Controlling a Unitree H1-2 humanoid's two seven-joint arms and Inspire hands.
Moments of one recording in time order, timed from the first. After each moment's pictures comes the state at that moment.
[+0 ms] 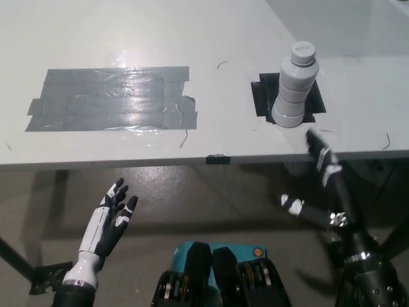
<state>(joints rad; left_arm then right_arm) -0.16 0.15 -0.03 0.25 0.14 -0.13 0.00 -0.22 -0.05 0.04 0.04 -0.12 -0.26 0.01</state>
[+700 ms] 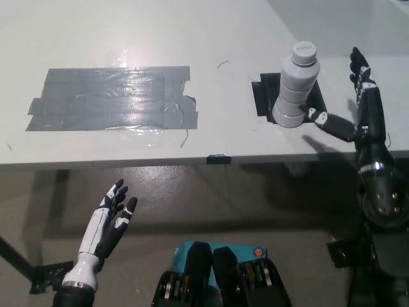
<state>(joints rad) -0.16 0.15 -0.03 0.25 0.15 -0.14 0.00 -0.61 -0.09 -0.12 0.44 -0.14 -0.15 -0.10</state>
